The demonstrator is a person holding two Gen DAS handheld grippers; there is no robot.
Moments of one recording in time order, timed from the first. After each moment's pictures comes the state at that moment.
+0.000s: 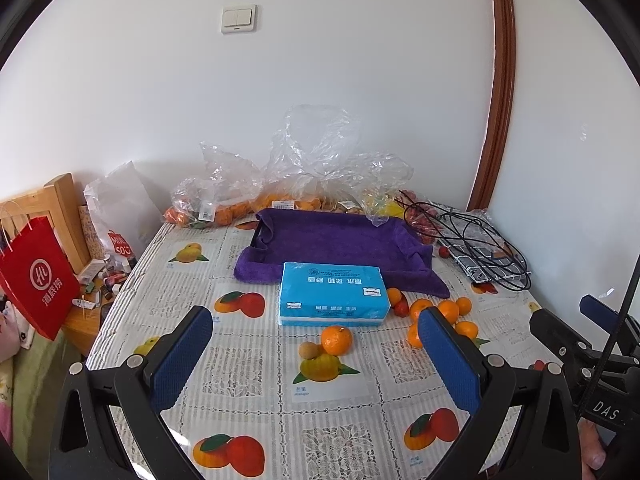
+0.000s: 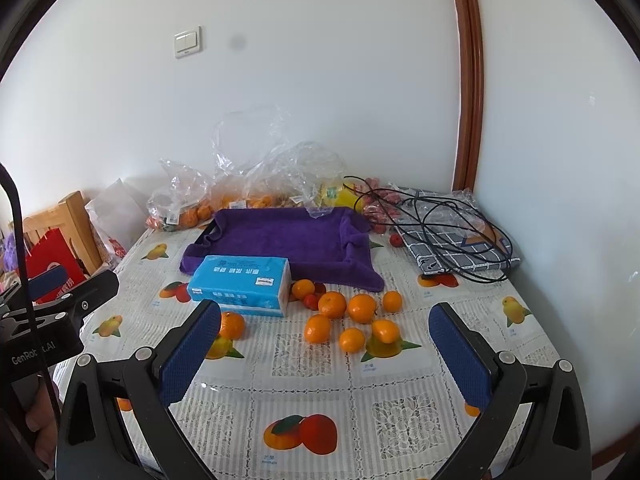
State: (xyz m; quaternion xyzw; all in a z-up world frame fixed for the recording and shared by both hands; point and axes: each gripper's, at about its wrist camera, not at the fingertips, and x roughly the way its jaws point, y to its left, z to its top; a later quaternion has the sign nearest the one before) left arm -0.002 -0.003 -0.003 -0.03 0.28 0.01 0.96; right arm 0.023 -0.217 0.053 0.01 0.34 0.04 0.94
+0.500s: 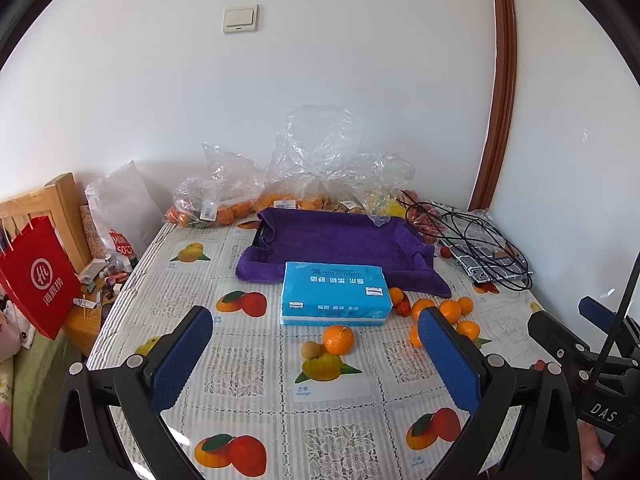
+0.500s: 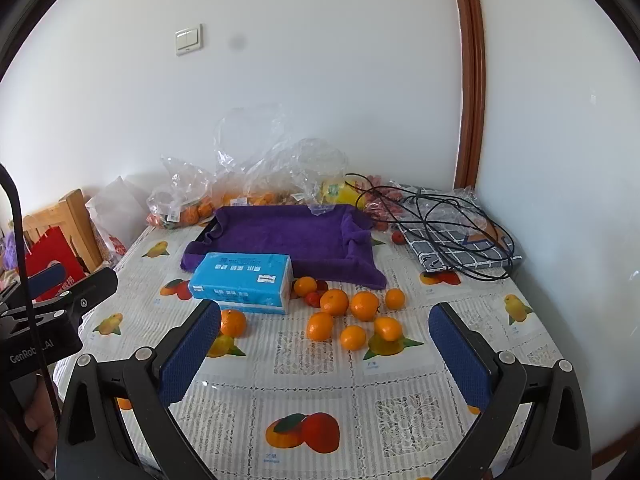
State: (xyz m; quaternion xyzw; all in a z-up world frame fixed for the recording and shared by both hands) left arm -0.004 0.001 -0.004 -0.04 0.28 0.01 0.96; right arm 0.023 -0.213 0.051 0.01 0.34 0.04 0.94
